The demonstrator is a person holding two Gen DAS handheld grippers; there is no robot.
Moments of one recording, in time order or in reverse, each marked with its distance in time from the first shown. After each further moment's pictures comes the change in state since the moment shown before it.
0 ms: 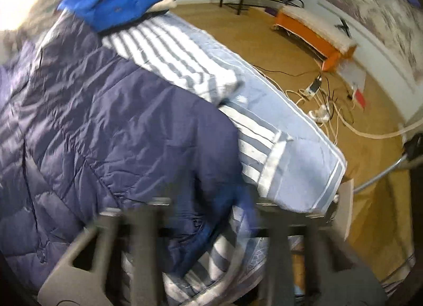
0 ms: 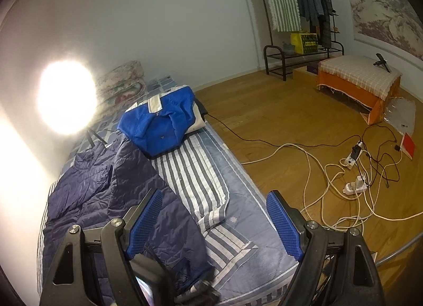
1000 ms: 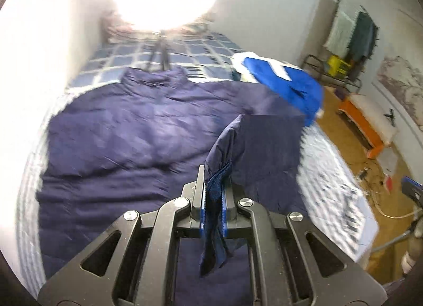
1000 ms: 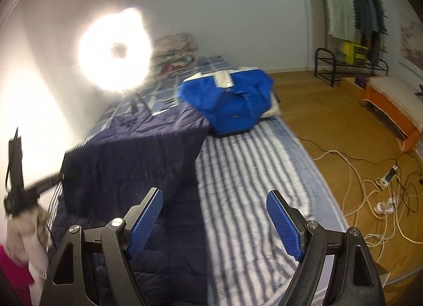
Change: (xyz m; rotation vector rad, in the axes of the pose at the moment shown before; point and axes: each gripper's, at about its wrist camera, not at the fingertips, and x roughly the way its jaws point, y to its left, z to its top) left arm -0.217 0.374 0.032 -0.287 -0.283 0.223; right arm 0.039 0.159 -0.022 -0.218 0.090 0.145
